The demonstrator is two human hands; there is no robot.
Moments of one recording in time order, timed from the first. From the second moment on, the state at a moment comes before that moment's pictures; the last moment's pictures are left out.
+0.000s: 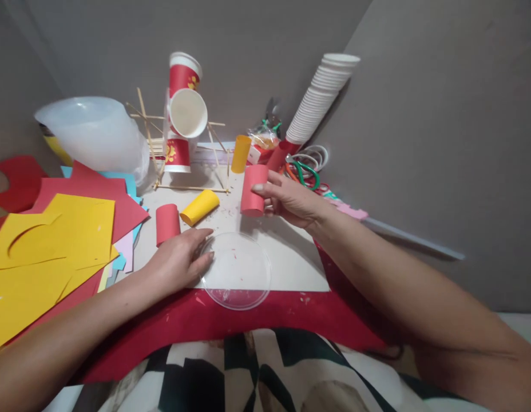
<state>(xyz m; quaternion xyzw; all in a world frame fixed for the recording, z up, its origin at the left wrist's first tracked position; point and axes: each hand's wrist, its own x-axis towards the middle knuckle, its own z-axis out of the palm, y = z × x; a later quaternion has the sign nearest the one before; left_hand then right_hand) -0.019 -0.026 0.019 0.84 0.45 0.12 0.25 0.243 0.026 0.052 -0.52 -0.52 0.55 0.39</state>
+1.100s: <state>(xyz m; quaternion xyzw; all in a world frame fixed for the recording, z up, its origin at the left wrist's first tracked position) -0.010 -0.029 -0.013 0.92 0.31 0.21 0.09 0.215 -0.038 -0.004 -0.60 -0.68 0.25 0.33</state>
